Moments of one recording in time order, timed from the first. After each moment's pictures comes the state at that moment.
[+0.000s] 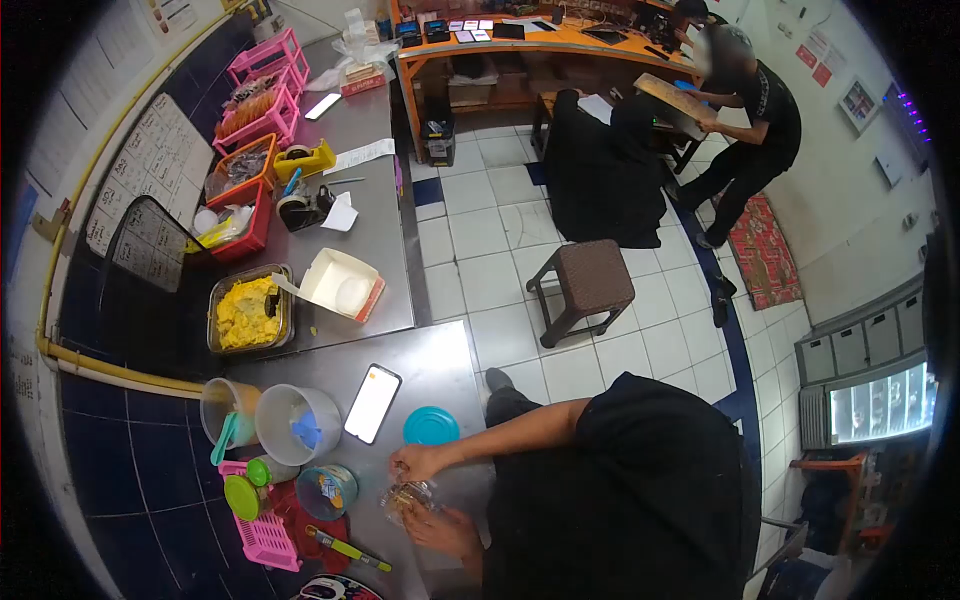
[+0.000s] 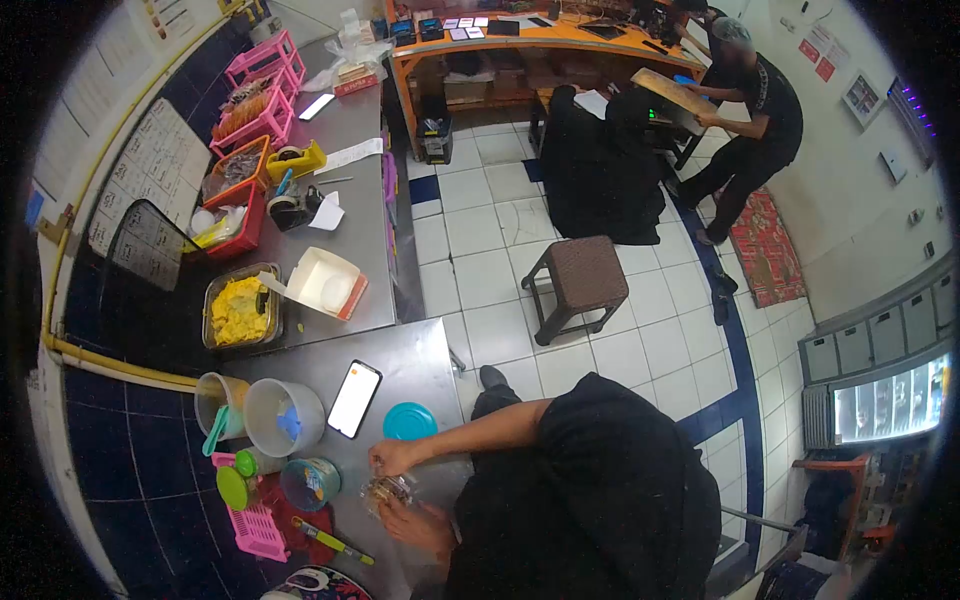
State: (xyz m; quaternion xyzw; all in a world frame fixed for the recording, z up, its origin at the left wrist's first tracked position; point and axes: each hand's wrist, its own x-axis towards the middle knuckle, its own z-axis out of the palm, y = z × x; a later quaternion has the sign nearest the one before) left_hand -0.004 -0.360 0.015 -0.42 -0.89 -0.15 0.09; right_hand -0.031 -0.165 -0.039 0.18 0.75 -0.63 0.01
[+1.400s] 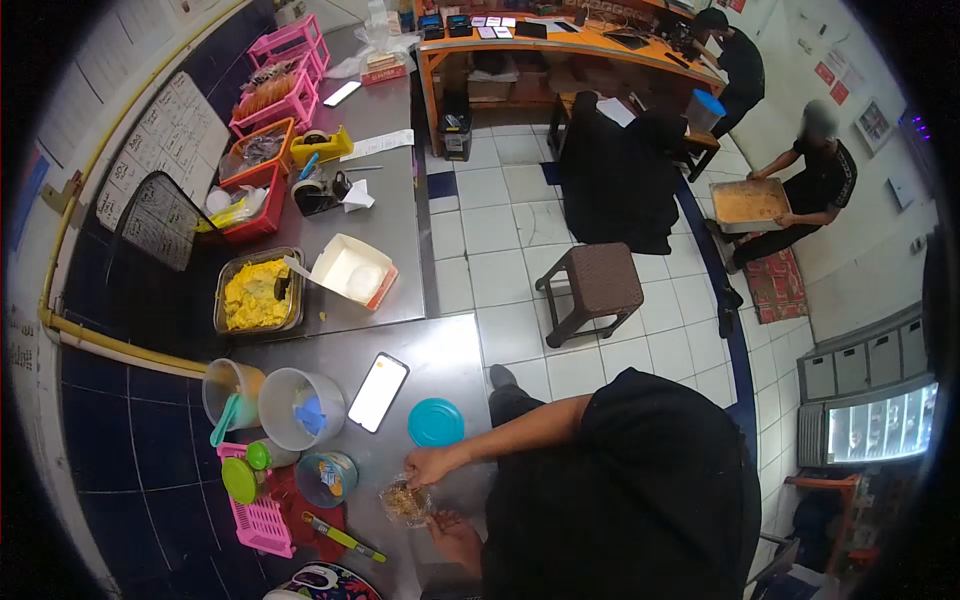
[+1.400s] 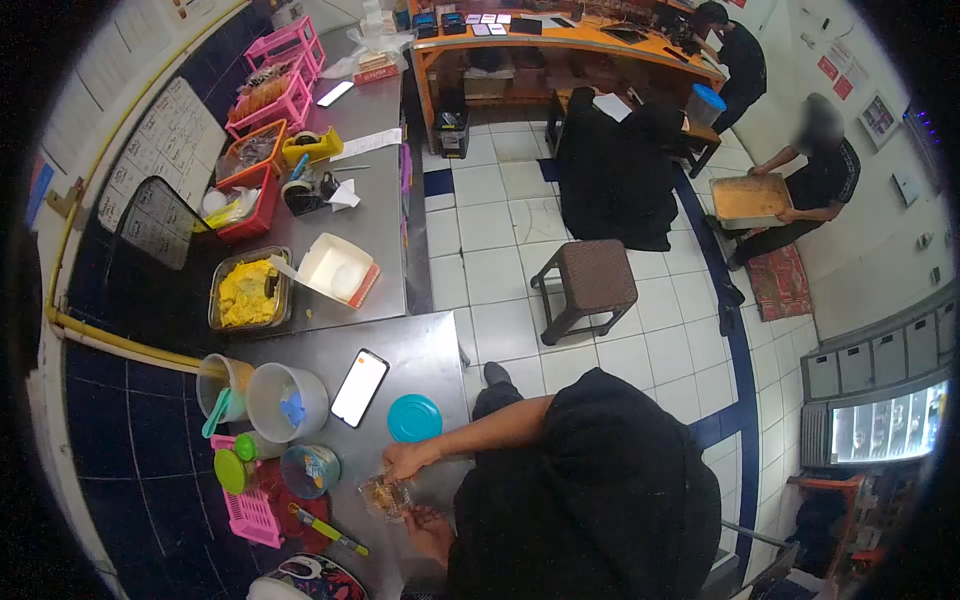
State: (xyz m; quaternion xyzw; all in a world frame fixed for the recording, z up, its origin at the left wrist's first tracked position) left_hand 0.002 -0.400 -0.018 0.22 -0.43 -0.80 -0.36; right_hand -0.019 -0.180 -0.032 0.20 0.68 -0.68 0.16
